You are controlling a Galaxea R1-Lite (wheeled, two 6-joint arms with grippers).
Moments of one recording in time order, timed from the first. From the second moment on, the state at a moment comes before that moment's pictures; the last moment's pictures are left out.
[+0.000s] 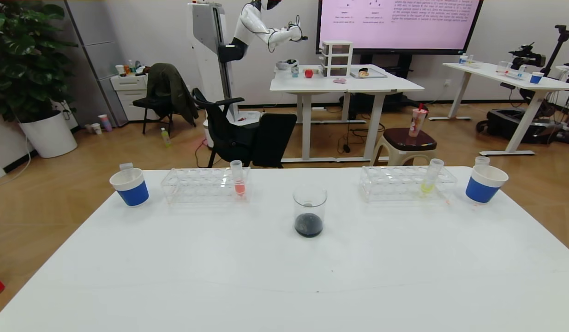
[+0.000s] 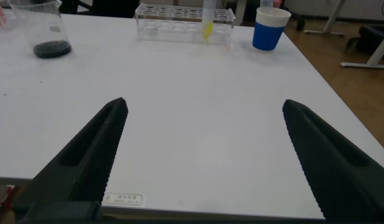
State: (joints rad) left arm -0.01 0.17 -0.56 0.10 0.01 0.13; right arm 0.00 0.00 0.00 0.00 0.01 -0.03
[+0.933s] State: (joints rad) left arm 0.00 0.00 0.00 0.01 -0.04 0.09; right arm 0.00 0.00 0.00 0.00 0.01 -0.03
